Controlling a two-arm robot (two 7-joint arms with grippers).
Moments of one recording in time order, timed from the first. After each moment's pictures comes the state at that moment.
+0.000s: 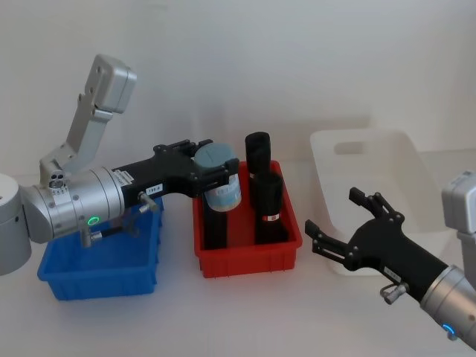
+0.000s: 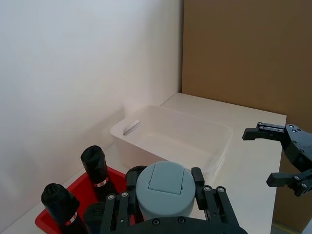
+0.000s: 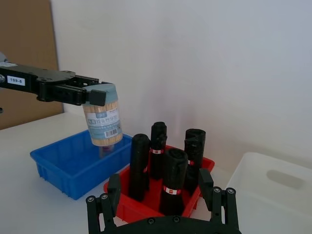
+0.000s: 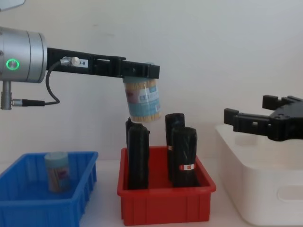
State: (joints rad) left arm -0.52 0.42 0.29 -1.54 -0.43 0.43 -0.69; right arm 0.02 0.37 -0.23 -1.81 0.27 0.05 0.33
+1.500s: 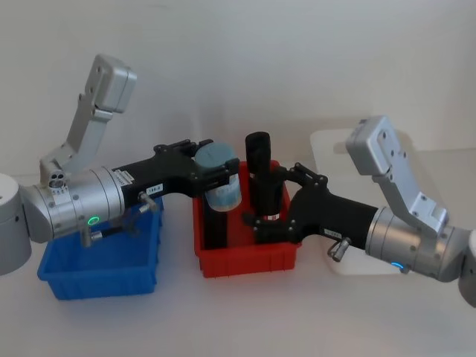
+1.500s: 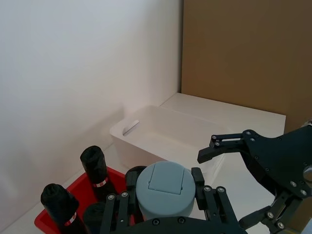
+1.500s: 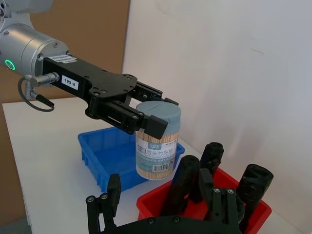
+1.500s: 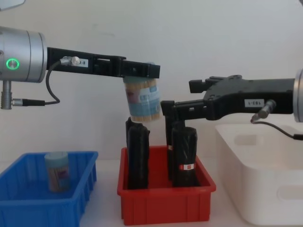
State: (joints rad) left arm -0.52 0.42 0.29 -1.54 -0.43 0.43 -0.69; right arm 0.34 0.27 -0.30 -1.62 0.11 0.17 0.69
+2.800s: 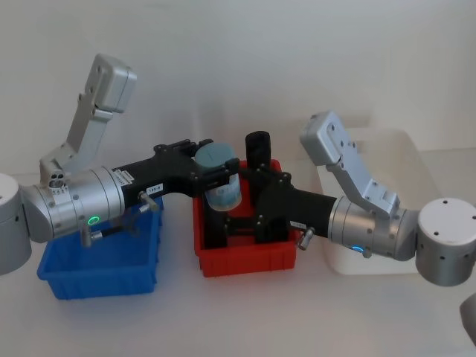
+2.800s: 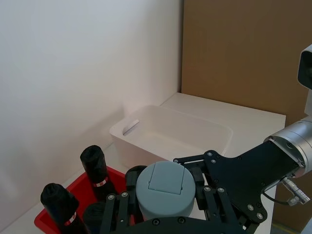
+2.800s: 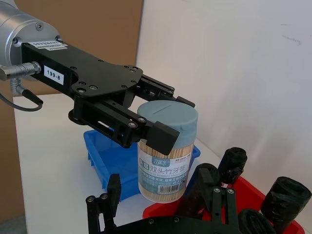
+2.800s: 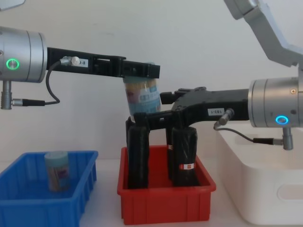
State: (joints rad) left arm -0.52 0.42 0.29 -1.54 -0.43 0.43 -0.69; right arm 0.49 0.18 -0.36 -1.39 0.06 0.13 0.76
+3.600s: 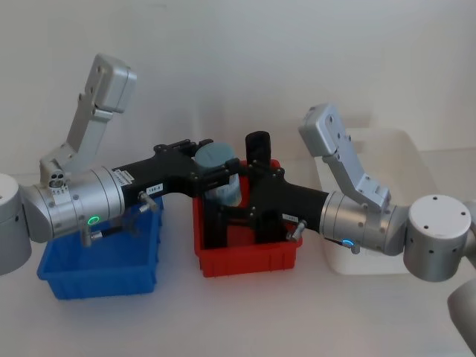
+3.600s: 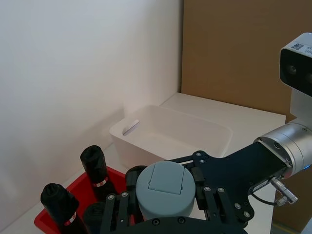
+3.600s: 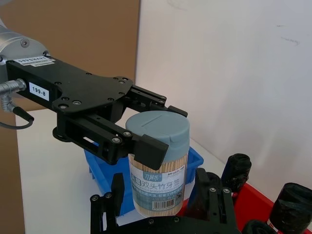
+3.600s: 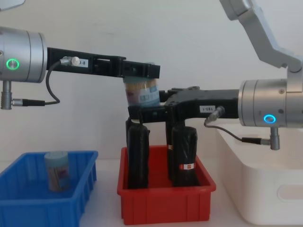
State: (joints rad) left arm -0.52 0.42 0.29 -1.54 -0.43 0.43 -0.69; right arm 0.53 0.16 -0.37 -1.31 0.13 0.10 0.75
